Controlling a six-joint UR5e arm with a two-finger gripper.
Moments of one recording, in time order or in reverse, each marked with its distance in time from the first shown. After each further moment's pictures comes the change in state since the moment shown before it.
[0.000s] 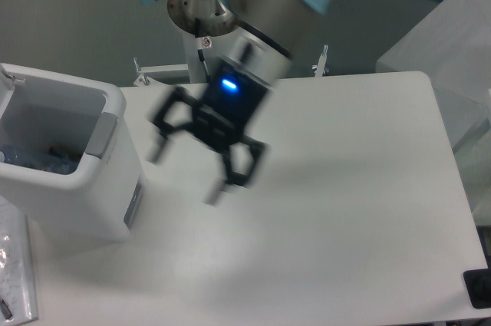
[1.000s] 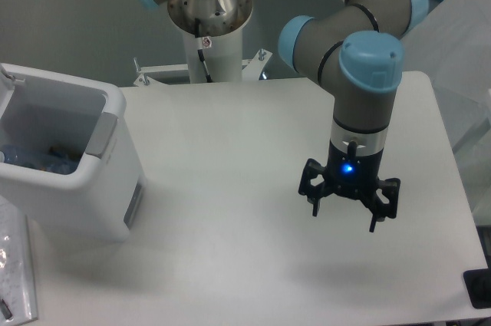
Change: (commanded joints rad) arm 0.006 -0.112 0.083 -0.201 0.451 0.348
